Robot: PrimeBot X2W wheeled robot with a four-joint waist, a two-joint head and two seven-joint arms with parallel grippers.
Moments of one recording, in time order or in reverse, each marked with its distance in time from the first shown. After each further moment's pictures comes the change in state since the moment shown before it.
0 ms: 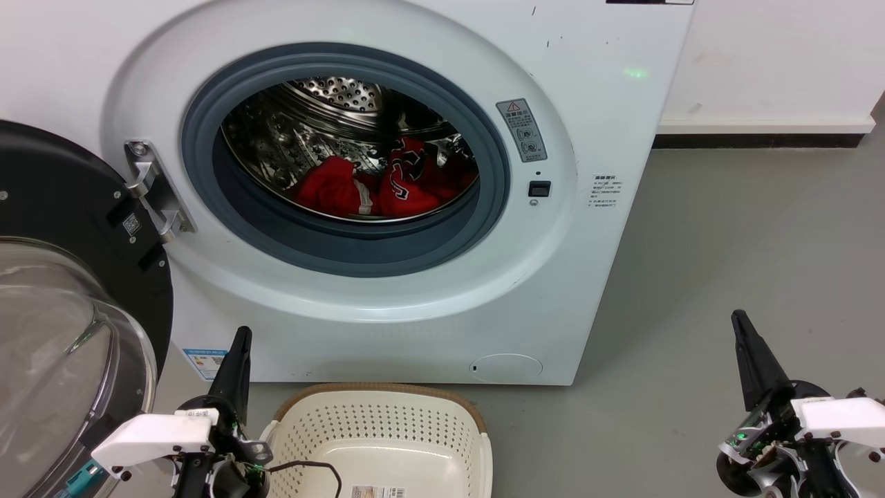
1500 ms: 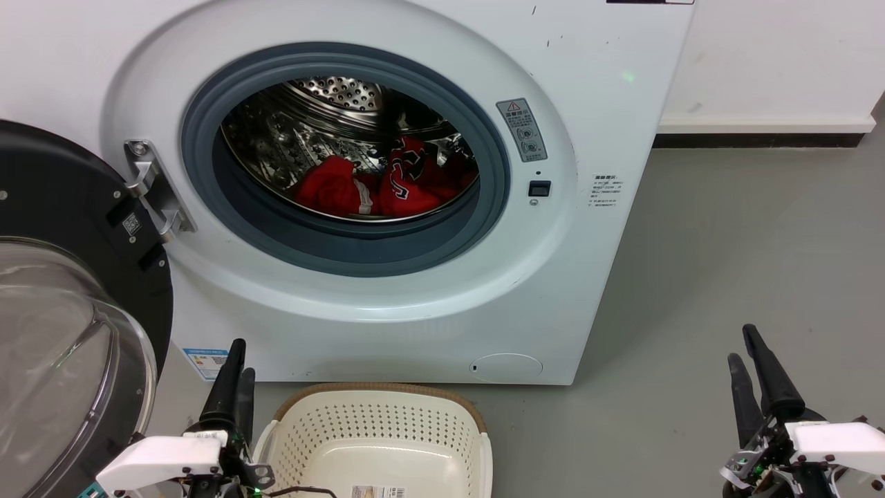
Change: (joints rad) left arm 0.045 -0.004 -0.011 0.012 0.055 0.002 -0.047; right arm 0.048 0.002 0.005 0.017 -0.040 0.000 -0.046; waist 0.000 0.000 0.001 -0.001
